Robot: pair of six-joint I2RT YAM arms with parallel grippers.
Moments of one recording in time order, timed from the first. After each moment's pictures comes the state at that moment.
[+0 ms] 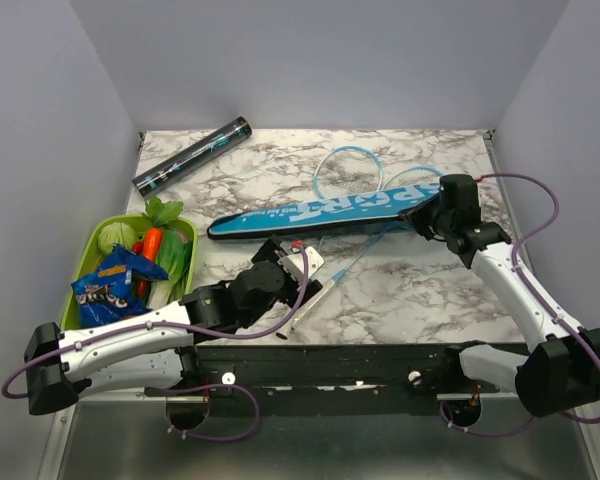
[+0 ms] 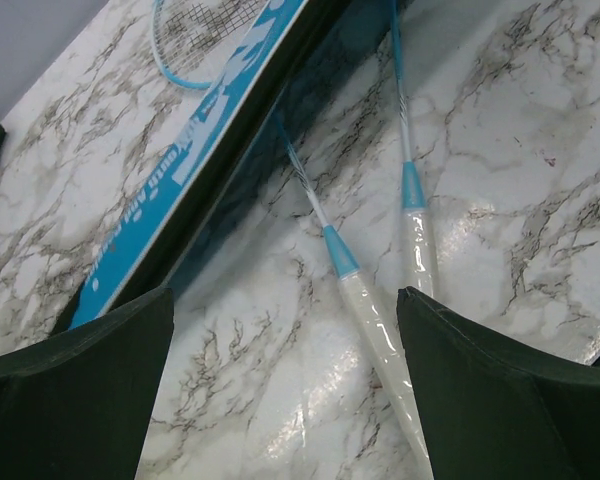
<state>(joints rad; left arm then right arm) -1.17 0.92 0.70 -0.18 -0.48 0.13 0.24 1.17 0.92 -0.41 0.10 1.14</state>
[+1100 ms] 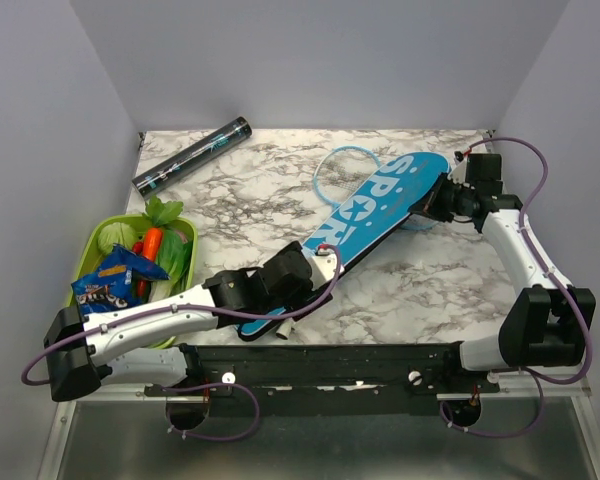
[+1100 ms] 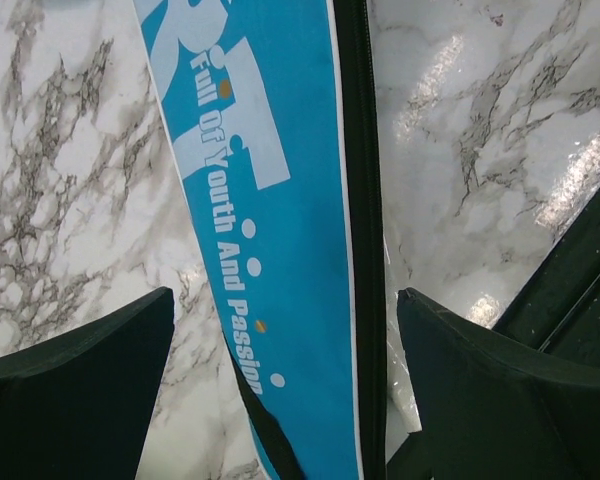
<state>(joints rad) -1.15 1.12 0.87 -0.46 -0.30 0.12 -0.02 1.40 1.11 -0.50 -0.41 0.44</state>
